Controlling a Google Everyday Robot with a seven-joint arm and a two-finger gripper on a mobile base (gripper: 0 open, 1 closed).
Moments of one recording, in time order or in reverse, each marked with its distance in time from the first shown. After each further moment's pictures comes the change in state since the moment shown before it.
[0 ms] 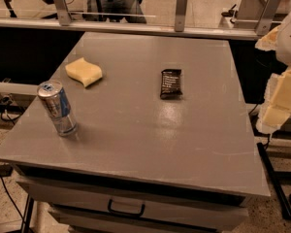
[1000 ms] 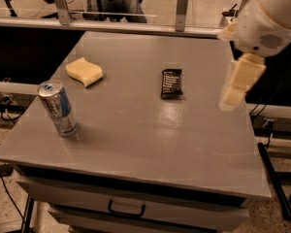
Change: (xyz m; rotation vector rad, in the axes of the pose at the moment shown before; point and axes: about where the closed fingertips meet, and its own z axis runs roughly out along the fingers) arm -0.056 -0.041 0.038 -0.020 -0.104 -0.104
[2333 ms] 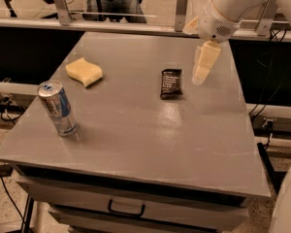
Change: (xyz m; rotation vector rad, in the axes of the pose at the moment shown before) arm -0.033 -0.114 0.096 -0.069 -0.133 -0.160
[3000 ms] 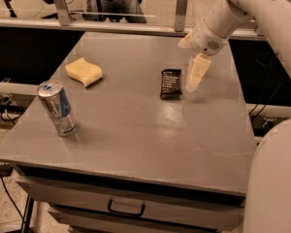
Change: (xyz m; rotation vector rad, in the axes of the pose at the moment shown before) arm 0.016 -0.020 0.059 -0.052 -0.056 0.025
